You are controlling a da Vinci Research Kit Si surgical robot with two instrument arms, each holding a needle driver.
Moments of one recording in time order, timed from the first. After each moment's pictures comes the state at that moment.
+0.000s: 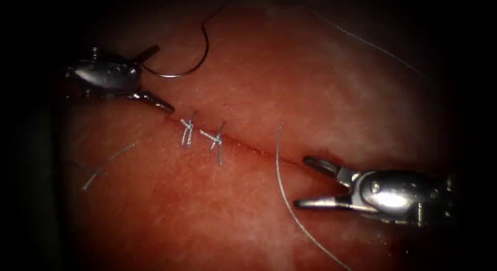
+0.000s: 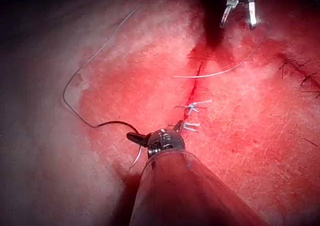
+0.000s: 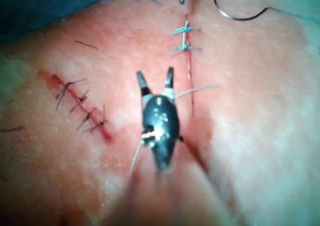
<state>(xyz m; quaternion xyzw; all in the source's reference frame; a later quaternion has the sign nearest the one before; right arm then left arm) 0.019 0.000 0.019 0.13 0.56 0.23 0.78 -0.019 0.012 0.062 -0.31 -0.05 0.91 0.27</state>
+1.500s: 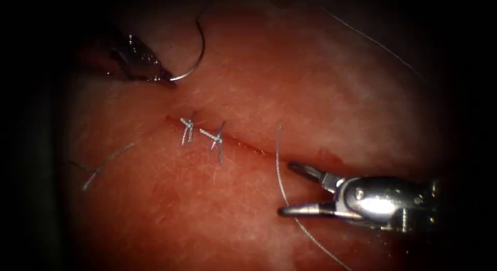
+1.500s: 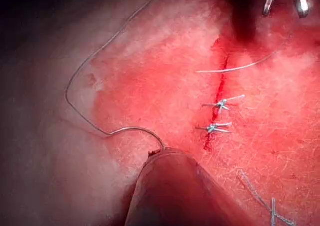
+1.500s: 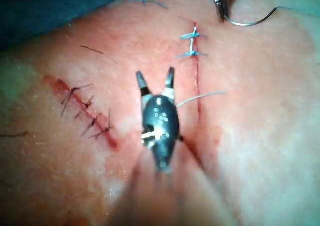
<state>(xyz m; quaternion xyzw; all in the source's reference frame) 0.020 0.000 0.019 0.13 0.56 0.23 0.78 -0.018 0.013 0.071 -0.18 -0.09 0.97 0.16</state>
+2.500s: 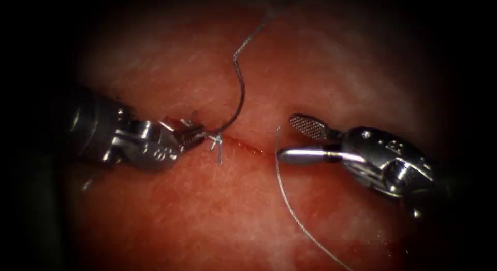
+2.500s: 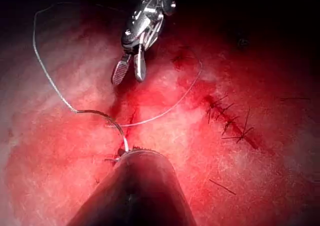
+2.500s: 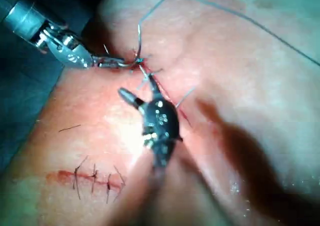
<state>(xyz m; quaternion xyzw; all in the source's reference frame) 0.020 0.006 0.018 0.26 0.53 0.41 0.69 -0.027 0.002 0.054 -0.22 0.22 0.95 0.01</state>
